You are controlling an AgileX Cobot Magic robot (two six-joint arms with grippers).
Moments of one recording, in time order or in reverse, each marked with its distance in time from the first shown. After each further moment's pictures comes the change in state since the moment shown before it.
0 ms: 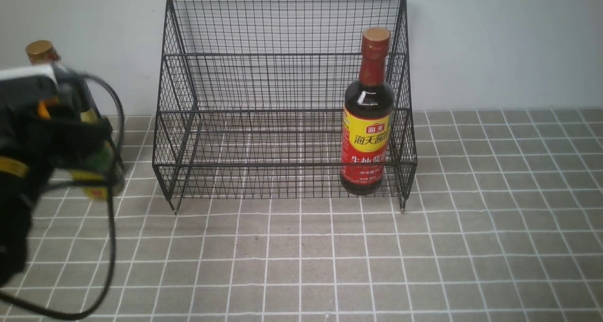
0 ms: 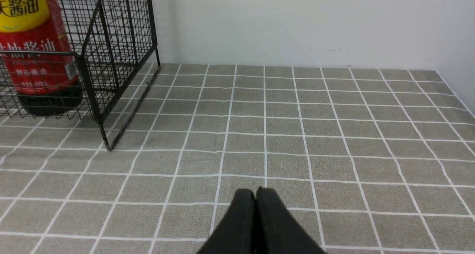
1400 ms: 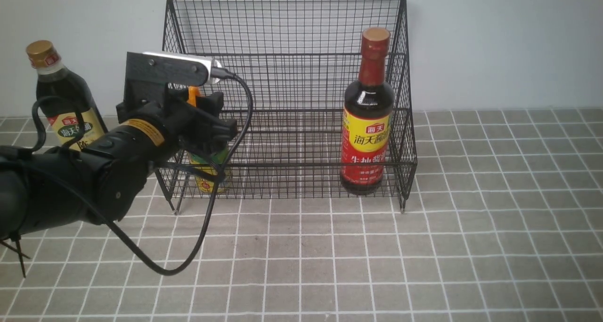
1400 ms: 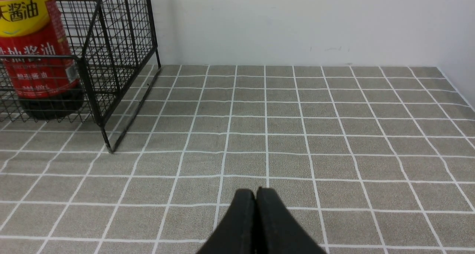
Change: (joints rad) right arm 0.000 0.000 0.000 -0.001 0.000 0.019; left arm -0.199 0.360 -0.274 0.270 0.155 -0.179
